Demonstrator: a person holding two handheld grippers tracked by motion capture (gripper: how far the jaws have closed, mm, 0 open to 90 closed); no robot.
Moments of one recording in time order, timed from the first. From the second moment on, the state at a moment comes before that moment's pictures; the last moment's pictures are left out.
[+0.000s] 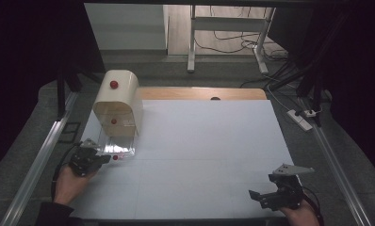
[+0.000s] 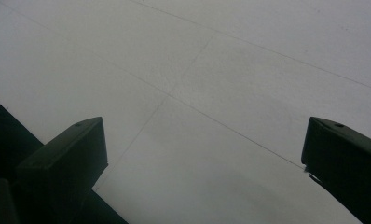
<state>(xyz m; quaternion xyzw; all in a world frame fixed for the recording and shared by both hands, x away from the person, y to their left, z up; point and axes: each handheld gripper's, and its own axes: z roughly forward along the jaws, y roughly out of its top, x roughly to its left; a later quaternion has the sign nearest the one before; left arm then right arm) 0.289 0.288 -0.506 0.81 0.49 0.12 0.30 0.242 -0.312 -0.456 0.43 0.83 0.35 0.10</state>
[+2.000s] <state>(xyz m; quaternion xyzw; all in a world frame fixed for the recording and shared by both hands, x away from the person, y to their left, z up) 0.349 0.285 -0.505 0.79 0.51 0.14 0.31 0.242 -0.313 -0.457 0.43 0.83 0.34 0.10</state>
